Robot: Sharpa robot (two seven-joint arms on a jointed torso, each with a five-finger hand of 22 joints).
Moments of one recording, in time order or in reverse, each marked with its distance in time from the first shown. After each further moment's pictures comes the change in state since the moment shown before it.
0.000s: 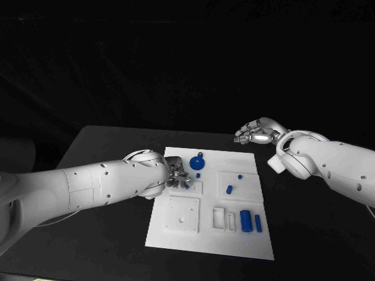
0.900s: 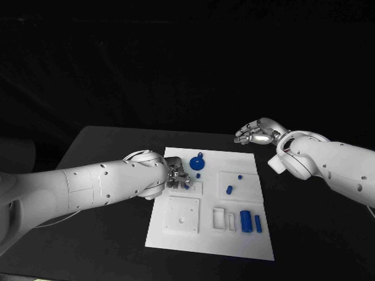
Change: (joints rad) left arm 0.000 -0.001 -0.001 -0.002 0.015 -0.003 0.004; left_hand 0.028 -0.020 -0.004 0.010 -0.001 -0.023 0.026 -0.058 -0.042 -0.042 0.015 -0.039 -0.007 -0.034 0.005 -0.035 -0.017 0.000 -0.011 0.003 -0.023 0.006; right arm 0.000 -0.002 0.000 0.001 0.000 0.001 0.000; right_hand 0.000 0.000 0.000 0.000 0.004 -0.003 0.003 0.000 -0.001 0.000 0.000 0.000 0.000 0.000 0.000 0.000 -0.002 0.000 0.000 0.000 -0.004 0.002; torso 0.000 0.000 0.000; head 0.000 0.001
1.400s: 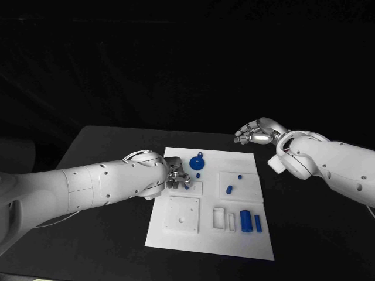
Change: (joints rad) left arm -0.001 0.000 -0.001 -0.001 0.002 0.003 -0.002; left_hand -0.018 -0.025 -0.001 0.010 0.002 -0.098 0.023 -0.066 -0.056 -0.027 0.020 -0.019 -0.003 -0.019 0.009 -0.008 0.001 0.000 -0.012 0.005 -0.020 -0.002; right arm 0.000 0.000 0.000 0.002 0.000 0.000 0.000; right_hand 0.000 0.000 0.000 0.000 0.000 0.000 0.000 0.000 -0.002 0.000 0.000 -0.004 0.000 -0.004 0.004 0.000 -0.001 0.000 0.000 0.000 -0.004 0.001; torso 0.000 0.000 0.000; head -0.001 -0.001
